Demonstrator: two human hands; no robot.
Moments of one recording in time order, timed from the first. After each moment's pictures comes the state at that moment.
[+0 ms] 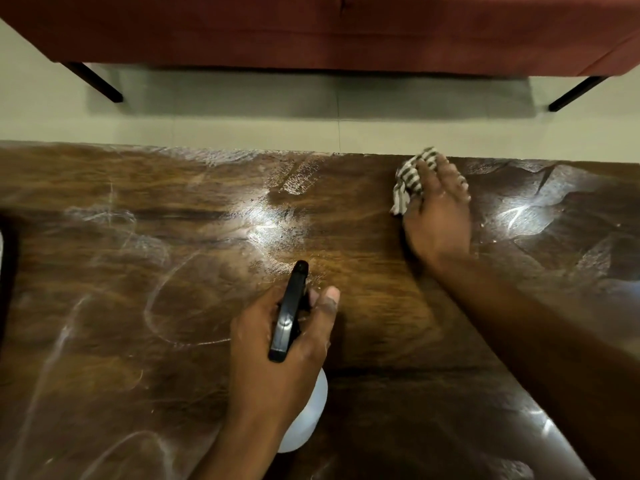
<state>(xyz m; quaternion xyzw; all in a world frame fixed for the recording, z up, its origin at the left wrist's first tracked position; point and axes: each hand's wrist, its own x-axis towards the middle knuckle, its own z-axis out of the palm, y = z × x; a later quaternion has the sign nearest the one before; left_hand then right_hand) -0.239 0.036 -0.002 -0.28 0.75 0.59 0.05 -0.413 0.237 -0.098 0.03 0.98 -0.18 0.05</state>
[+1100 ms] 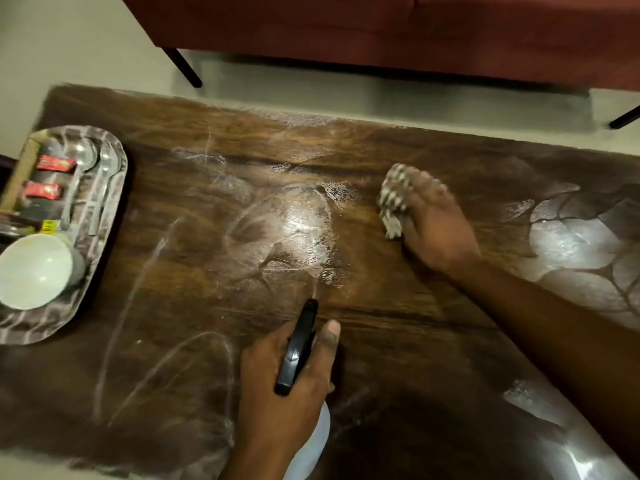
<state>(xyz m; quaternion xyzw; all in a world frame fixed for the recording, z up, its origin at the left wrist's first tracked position) -0.095 0.011 0.003 -0.34 0.74 0.58 0.07 -0.336 0.196 -0.096 -0.24 0.96 -0.12 0.10</state>
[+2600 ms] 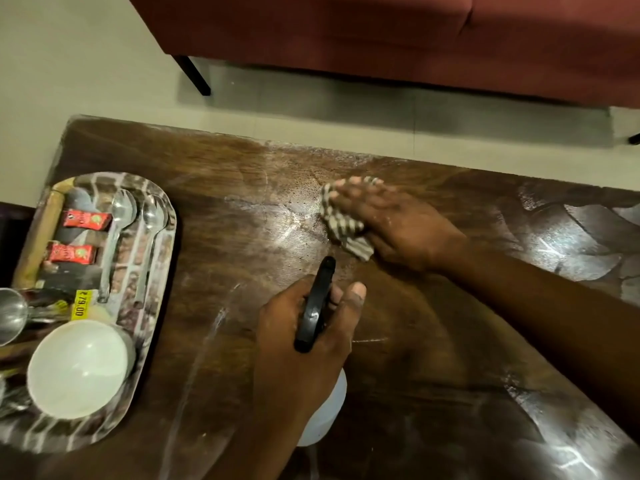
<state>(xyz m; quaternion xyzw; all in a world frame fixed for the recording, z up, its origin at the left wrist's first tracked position) -0.208 -0.137 -0.017 -0.28 0.72 0.64 0.02 -0.405 0.016 -0.094 -0.46 0.87 -0.06 0.17</state>
